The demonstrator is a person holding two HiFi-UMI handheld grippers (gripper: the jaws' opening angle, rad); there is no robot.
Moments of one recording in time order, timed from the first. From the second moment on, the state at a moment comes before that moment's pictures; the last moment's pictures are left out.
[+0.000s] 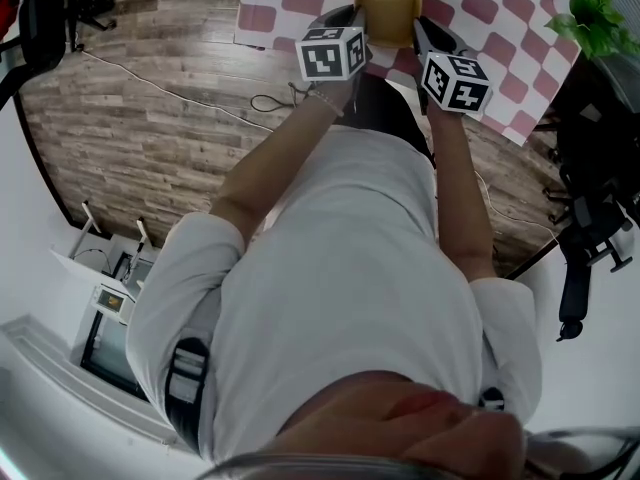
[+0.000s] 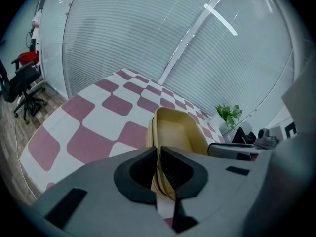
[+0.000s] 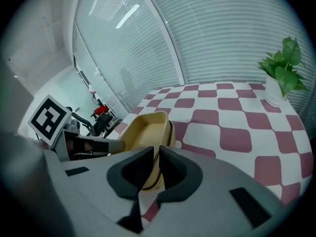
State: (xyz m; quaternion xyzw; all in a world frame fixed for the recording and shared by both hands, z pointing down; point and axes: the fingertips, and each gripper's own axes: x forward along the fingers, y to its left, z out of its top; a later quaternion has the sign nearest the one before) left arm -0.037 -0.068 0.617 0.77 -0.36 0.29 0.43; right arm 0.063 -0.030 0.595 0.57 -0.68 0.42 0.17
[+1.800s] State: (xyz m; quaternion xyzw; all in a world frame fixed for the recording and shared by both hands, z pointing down) left arm -0.033 -0.076 0.457 0.90 -0.31 0.20 0.25; right arm 0.052 -0.053 0.439 0.58 -0.77 0.22 0.14
